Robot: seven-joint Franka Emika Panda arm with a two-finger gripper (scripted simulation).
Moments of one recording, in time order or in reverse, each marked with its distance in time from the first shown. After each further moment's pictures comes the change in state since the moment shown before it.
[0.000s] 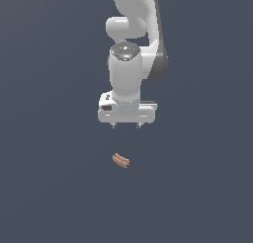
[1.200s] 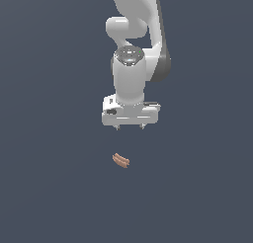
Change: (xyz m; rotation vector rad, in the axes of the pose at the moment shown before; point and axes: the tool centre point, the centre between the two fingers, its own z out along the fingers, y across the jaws) arm 0.002 -0.013 0.007 0.013 -0.015 -0.070
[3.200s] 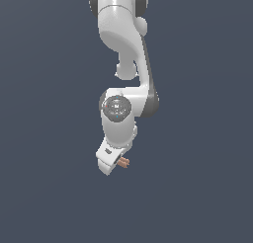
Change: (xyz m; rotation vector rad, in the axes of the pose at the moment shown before) arm 0.074 0.042 0.083 0.002 -0.059 -0.952
